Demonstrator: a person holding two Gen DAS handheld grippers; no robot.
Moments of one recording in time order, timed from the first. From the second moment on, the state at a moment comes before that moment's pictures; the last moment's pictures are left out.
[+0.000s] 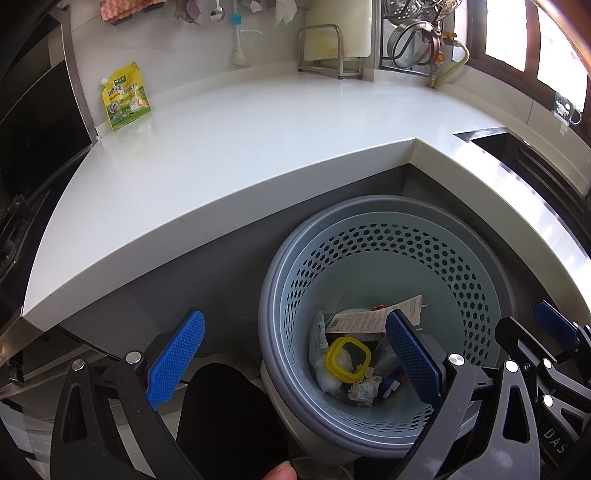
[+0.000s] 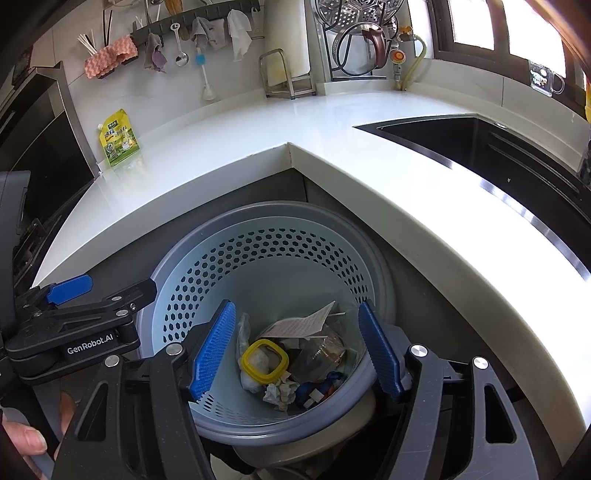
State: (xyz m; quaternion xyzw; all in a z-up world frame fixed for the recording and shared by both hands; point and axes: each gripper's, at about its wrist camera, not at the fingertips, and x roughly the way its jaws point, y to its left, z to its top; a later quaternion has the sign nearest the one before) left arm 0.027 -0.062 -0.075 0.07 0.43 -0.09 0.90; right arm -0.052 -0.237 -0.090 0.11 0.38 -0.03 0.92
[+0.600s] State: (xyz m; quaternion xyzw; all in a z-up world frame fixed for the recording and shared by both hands) left arm 0.029 -0.064 -0.080 0.07 0.43 -0.09 0.90; right arm -0.050 -0.235 -0.092 0.11 0.38 -0.03 0.92
